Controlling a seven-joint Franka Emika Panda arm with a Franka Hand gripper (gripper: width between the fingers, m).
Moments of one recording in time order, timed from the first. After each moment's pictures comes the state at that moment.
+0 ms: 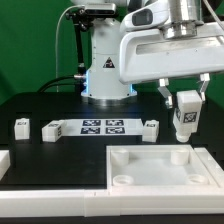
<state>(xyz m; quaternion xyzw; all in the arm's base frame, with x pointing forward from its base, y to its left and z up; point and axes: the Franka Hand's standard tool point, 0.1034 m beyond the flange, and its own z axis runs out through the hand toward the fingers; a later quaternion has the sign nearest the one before) 0.574 0.105 0.129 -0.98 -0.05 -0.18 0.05</state>
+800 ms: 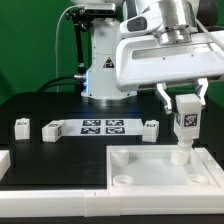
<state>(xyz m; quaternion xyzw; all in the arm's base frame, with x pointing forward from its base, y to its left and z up) 0.596 0.099 0.125 -0.95 -0.05 -0.30 0.04</state>
